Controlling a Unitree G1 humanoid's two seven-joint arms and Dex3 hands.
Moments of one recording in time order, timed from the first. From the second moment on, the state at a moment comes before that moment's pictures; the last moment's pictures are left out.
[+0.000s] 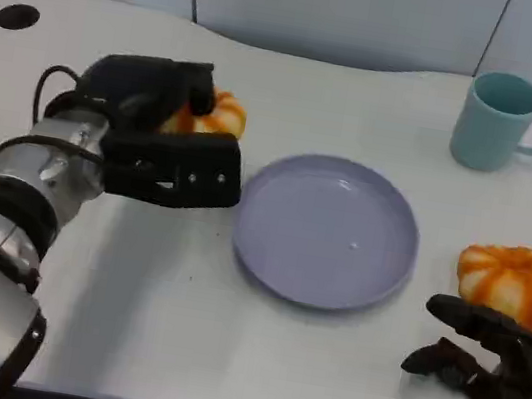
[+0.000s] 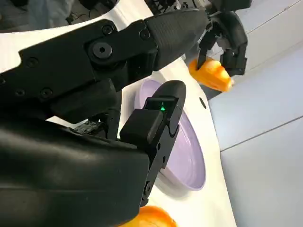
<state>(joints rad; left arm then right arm) -1.05 0.20 -0.46 1.30 0.66 -0.33 0.21 -0.30 -0.12 -0.27 0.88 0.42 -0.11 0.93</state>
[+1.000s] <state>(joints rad) -1.08 0.04 -0.57 1.29 0.71 -0.39 0.22 -0.29 -0.12 -0.25 0.85 0.42 -0.07 0.93</state>
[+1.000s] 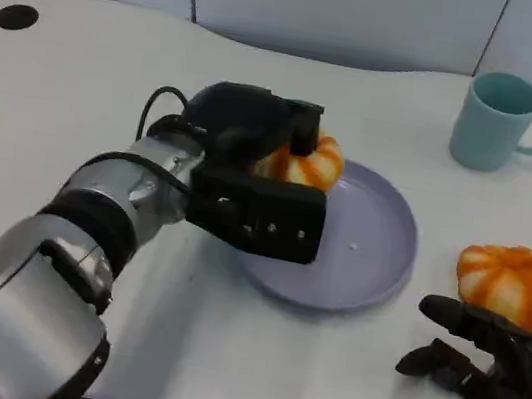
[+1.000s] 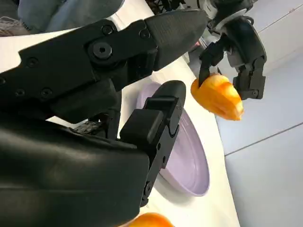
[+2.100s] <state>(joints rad) -1.08 -0.05 -0.62 1.33 0.74 -0.32 0.19 -0.28 -0.12 -0.24 0.83 0.42 -0.06 0.93</state>
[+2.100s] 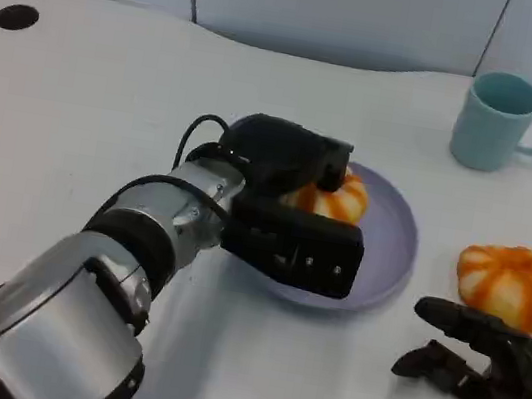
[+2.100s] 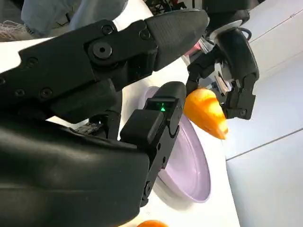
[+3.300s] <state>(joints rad) -1.09 -0.04 -0.58 1.33 0.70 -0.34 -0.08 -0.28 -0.11 -0.24 0.82 0.43 -0.06 0.93</state>
